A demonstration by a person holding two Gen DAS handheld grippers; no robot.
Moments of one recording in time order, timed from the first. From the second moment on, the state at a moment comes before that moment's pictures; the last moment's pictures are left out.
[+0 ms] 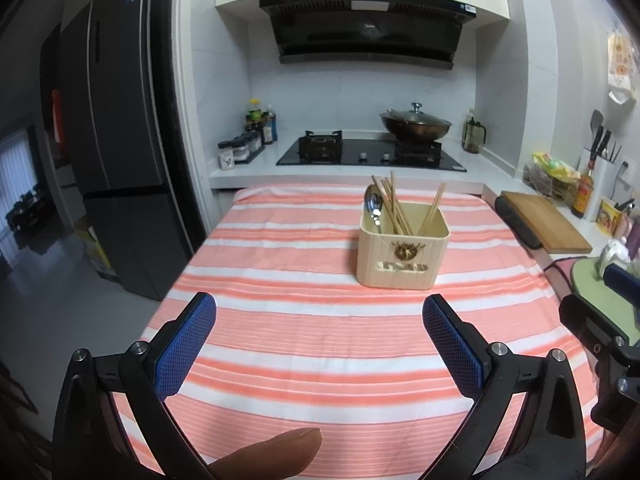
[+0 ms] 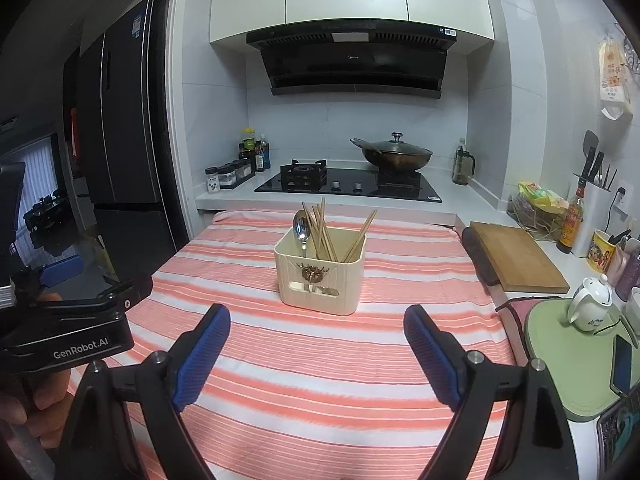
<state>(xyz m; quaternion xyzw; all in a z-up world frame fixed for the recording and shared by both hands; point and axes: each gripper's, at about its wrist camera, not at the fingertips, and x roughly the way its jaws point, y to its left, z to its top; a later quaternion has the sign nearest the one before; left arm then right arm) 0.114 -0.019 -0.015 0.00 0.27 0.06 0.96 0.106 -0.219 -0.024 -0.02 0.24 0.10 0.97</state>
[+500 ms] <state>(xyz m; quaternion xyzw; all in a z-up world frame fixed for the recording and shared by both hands) 0.108 -0.024 -0.009 0.00 0.26 0.06 0.96 0.099 -0.216 -0.020 -0.02 0.24 0.10 0.97</state>
